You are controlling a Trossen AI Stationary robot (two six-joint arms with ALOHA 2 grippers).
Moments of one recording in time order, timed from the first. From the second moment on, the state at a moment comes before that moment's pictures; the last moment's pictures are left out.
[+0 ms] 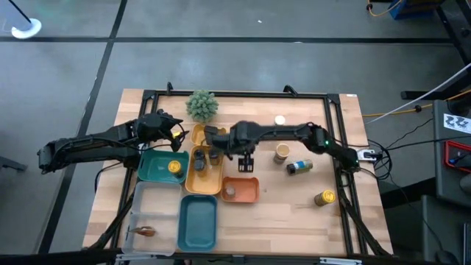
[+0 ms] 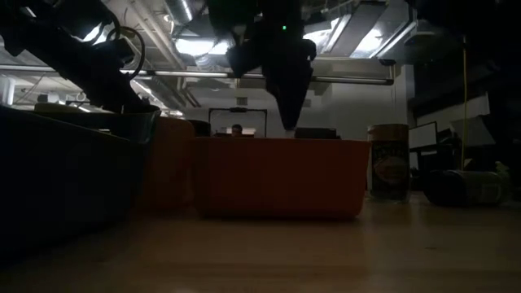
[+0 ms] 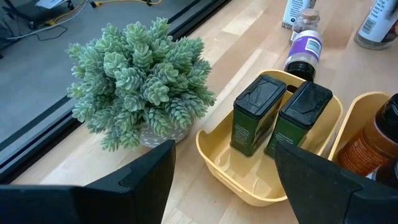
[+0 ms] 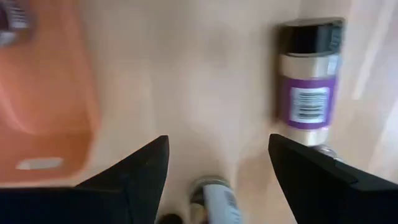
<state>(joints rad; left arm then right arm) 0.36 0.56 0.35 -0.33 -0.25 -0.06 -0.01 2.33 2.29 -1.57 0.09 0.00</state>
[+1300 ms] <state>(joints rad) 0.36 0.56 0.35 -0.33 -0.25 -0.05 -0.35 2.32 2.00 -1.52 0.07 -0.16</state>
